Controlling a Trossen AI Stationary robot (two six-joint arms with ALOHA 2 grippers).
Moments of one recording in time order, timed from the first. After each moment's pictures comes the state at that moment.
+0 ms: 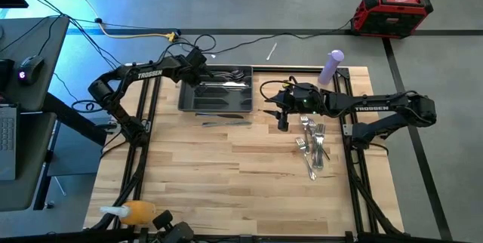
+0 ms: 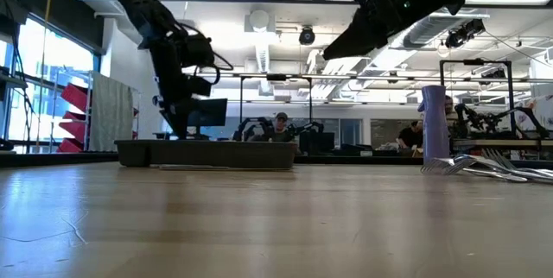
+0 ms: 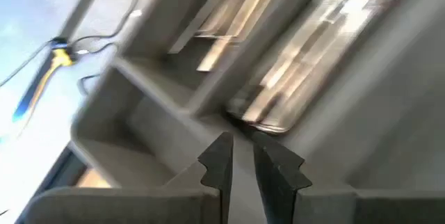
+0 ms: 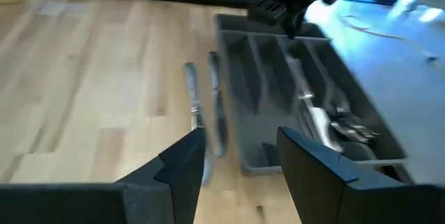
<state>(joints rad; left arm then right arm) 0.77 1.61 1.01 -0.57 -0.18 0.20 -0.20 1.27 0.78 0.00 -0.04 -0.21</state>
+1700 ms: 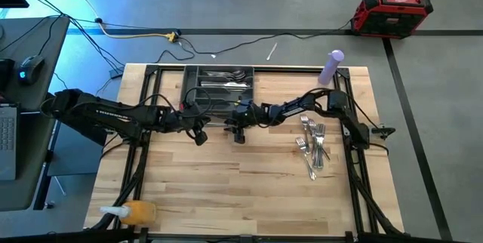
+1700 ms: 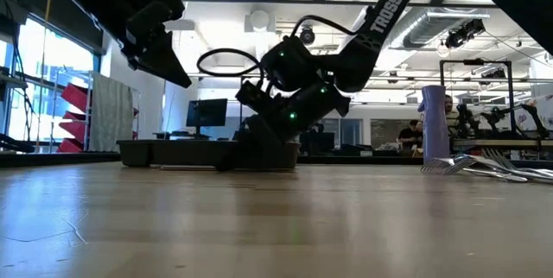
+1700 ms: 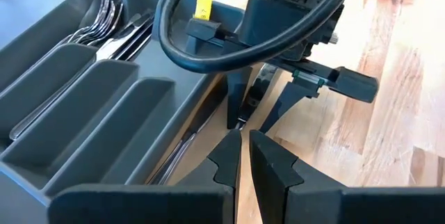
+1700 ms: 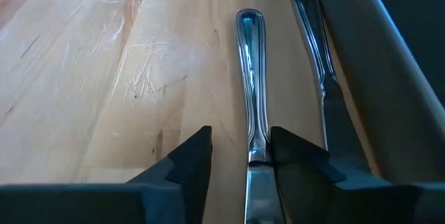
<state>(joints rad) -0.06 1.09 0.62 -0.29 -0.45 -0.34 -0.17 2.23 1.23 0.35 -0.17 -0.15</state>
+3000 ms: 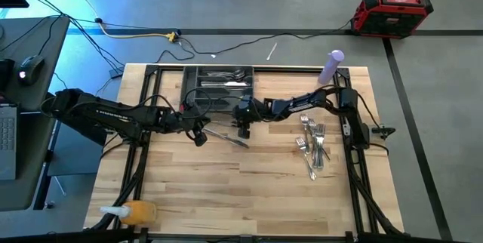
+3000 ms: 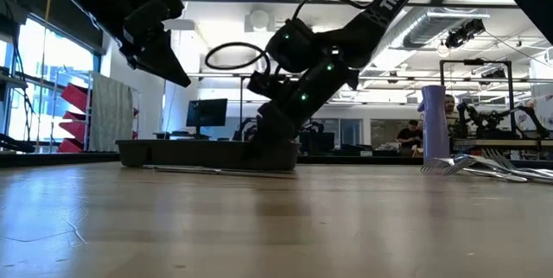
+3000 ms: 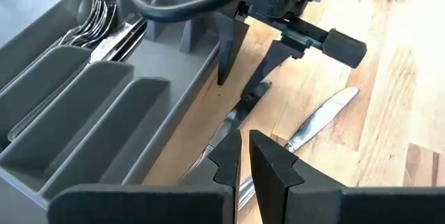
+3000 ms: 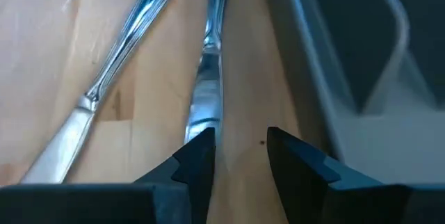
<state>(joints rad) -0.08 1.09 0.62 -0.29 -0.45 -0.34 -0.20 2.10 1.22 0.12 -0.02 -0.16</state>
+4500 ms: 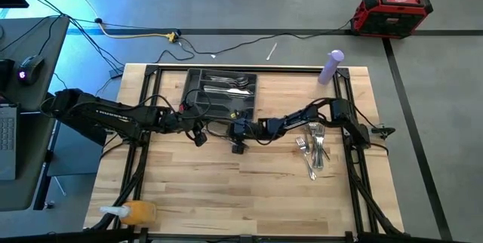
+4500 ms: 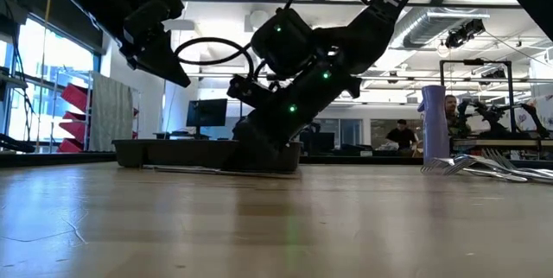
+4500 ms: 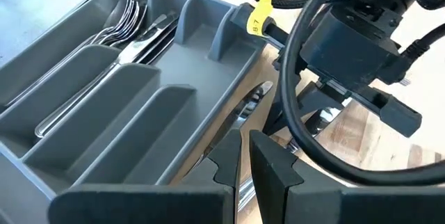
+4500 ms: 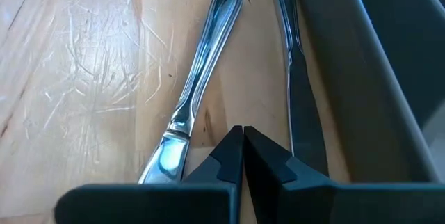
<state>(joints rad) -0.08 1.09 0.62 -0.29 -0.46 -0.34 -0.01 2.21 1.23 0.22 0.21 -0.09</state>
